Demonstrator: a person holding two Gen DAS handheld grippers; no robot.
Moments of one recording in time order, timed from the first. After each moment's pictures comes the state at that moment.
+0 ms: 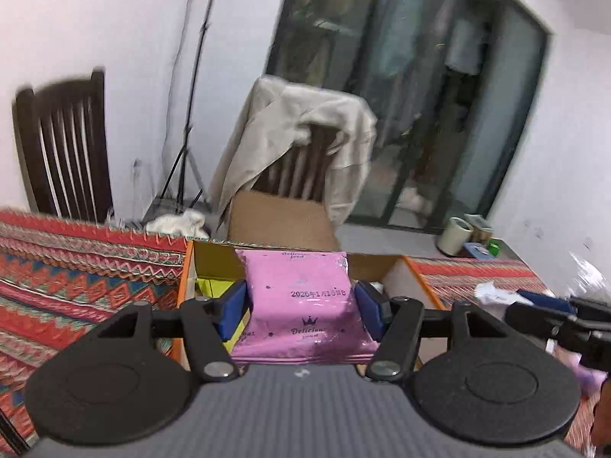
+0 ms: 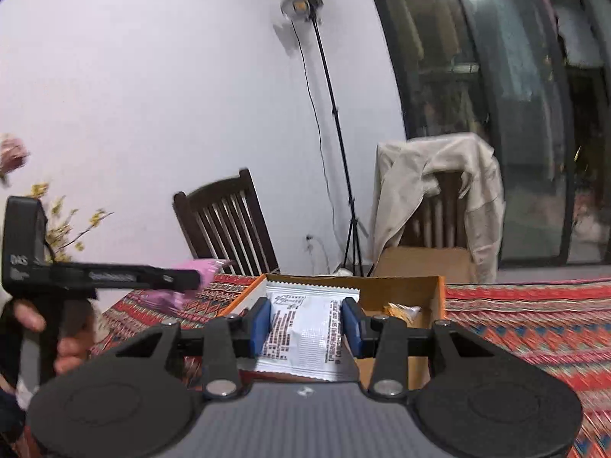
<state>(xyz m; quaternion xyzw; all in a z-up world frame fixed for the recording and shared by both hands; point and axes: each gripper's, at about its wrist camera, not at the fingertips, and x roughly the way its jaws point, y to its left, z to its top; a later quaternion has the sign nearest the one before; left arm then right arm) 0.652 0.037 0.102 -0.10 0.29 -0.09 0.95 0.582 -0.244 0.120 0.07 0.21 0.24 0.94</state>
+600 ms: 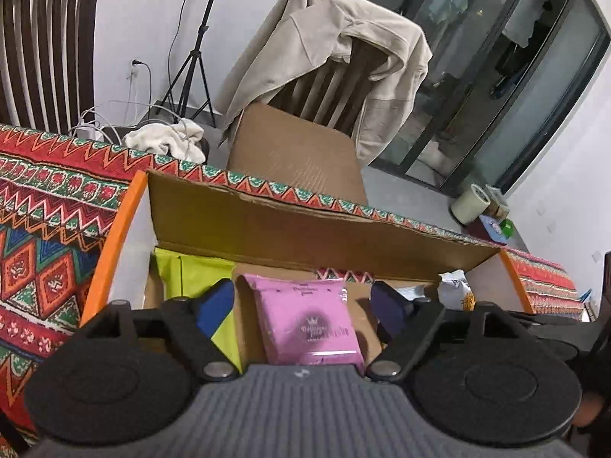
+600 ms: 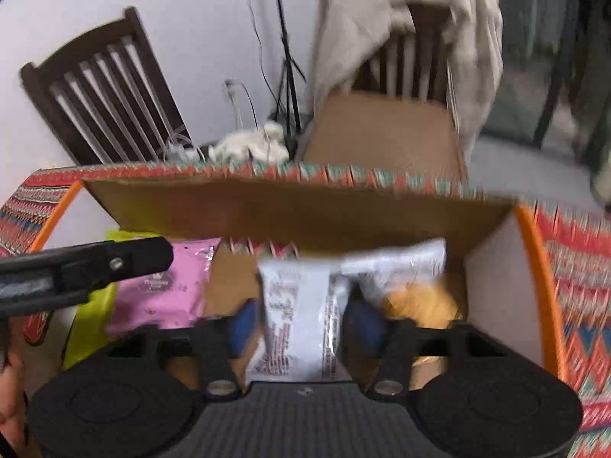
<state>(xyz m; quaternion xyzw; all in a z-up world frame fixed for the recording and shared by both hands) 0.808 0.050 -0.019 -0.15 0.40 -0.10 0.90 0.847 -0.147 -0.019 0.02 0.46 0.14 0.87</state>
